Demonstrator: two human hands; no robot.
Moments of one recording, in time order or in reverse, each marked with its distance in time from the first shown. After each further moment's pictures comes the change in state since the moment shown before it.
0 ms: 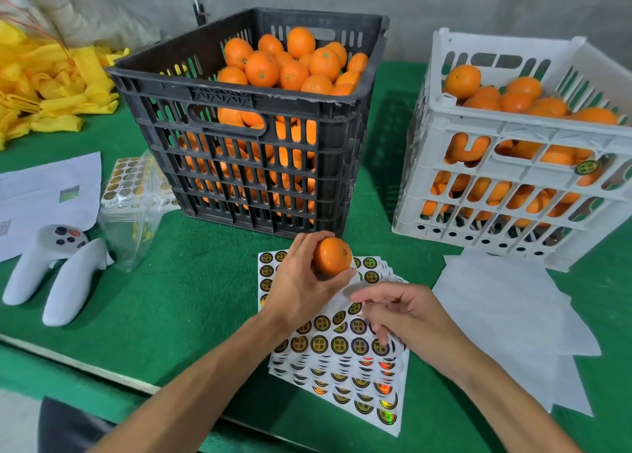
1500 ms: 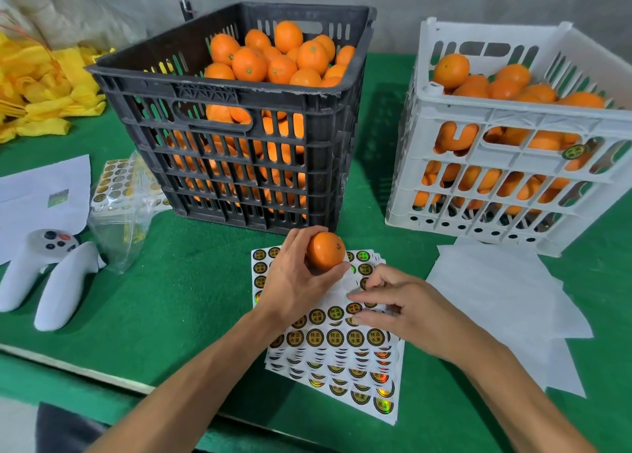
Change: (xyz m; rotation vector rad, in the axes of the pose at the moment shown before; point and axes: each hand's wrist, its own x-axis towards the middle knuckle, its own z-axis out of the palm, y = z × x) left_hand 0.000 -0.001 -0.001 0.020 -0.009 0.002; right_hand 0.008 0.016 -0.023 -0.688 -0.113 -0.189
